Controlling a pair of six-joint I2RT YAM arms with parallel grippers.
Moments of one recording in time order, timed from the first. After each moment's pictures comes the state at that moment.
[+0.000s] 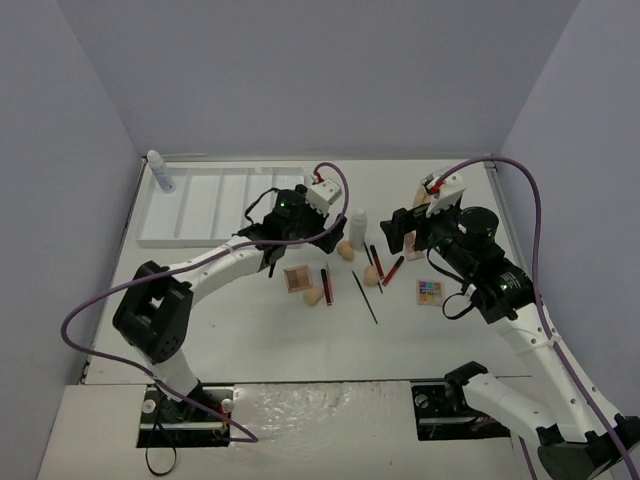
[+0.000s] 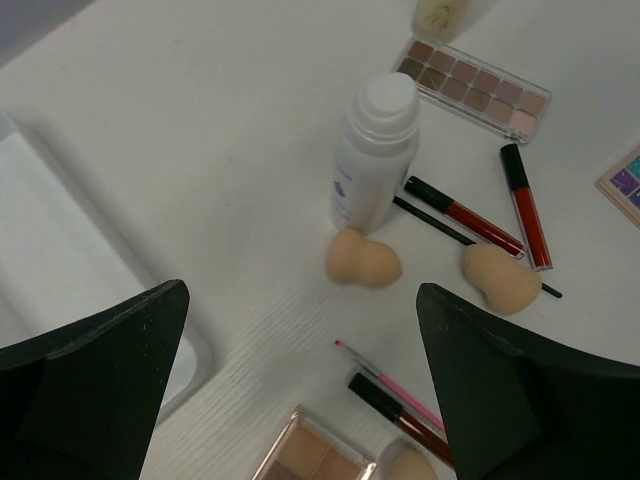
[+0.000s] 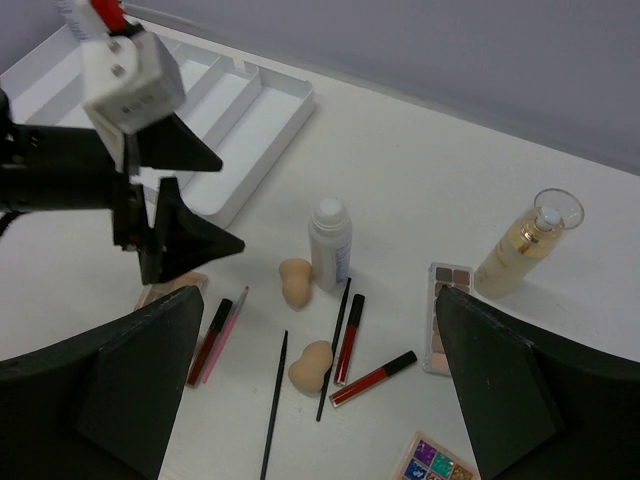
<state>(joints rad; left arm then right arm) -0.63 1.67 1.19 0.07 0.15 0.05 0.43 0.89 0.99 -0.31 -0.06 0.02</state>
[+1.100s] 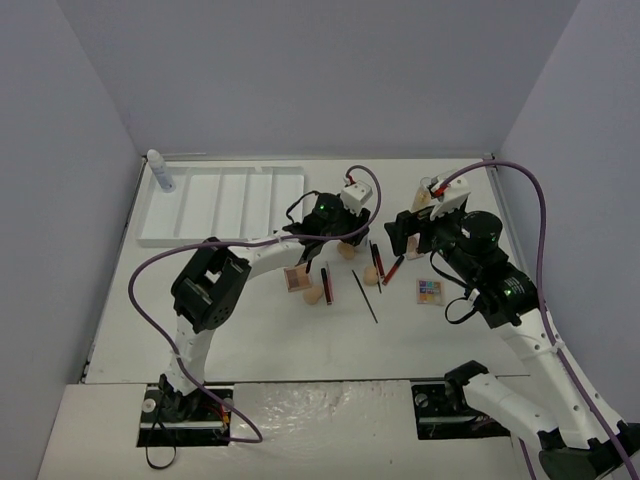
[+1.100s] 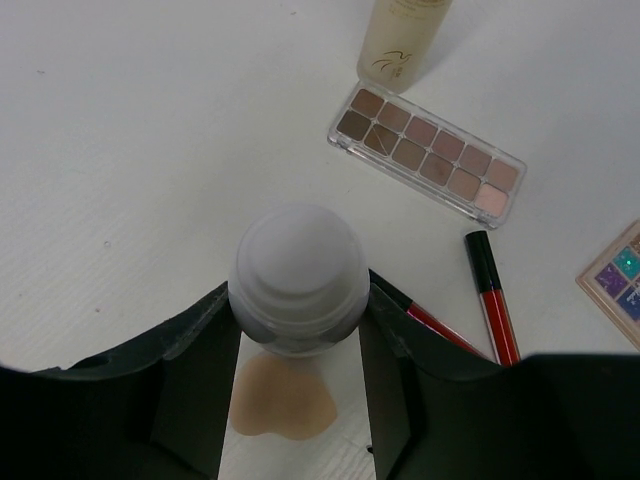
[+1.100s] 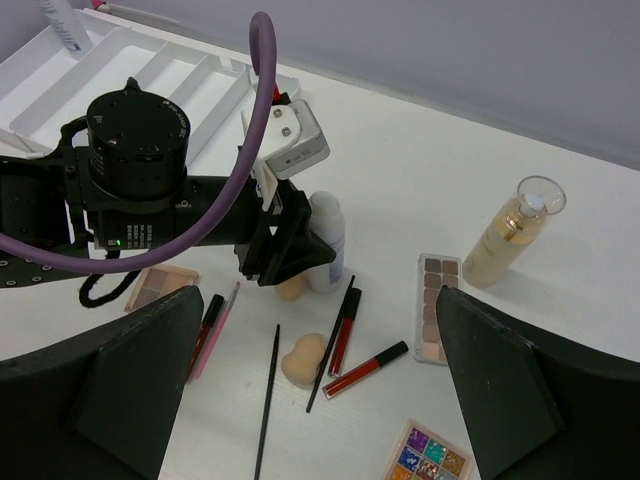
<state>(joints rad) -0.73 2.05 1.43 0.23 0.13 -0.09 0.43 0.85 0.97 -0.33 -0.03 0.02</state>
